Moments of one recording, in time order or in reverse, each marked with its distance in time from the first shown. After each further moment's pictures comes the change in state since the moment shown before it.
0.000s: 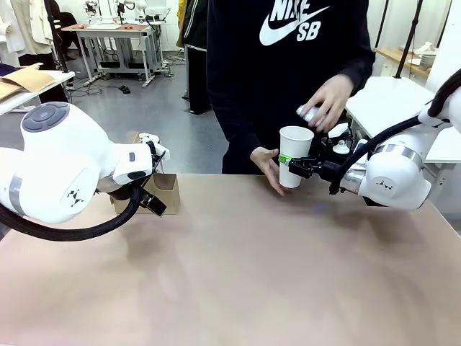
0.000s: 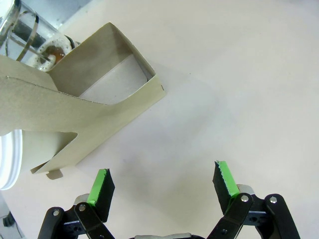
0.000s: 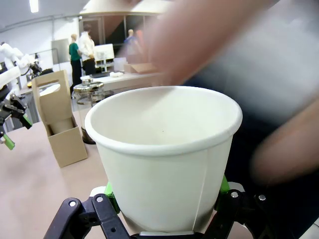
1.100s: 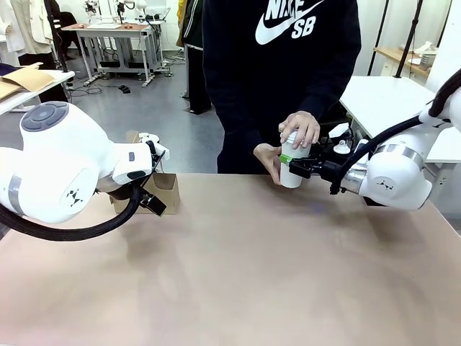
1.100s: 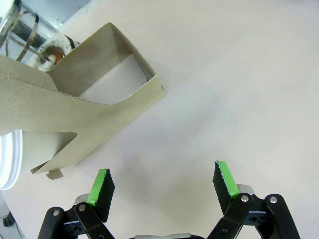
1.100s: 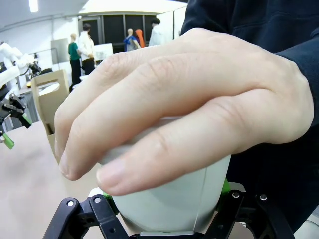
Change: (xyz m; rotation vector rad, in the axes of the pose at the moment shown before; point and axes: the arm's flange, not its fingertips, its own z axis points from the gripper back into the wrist) left arm 0.000 0.000 0.000 0.000 0.000 0.000; right arm -0.001 -0.001 0.002 -0.004 0.003 -0.001
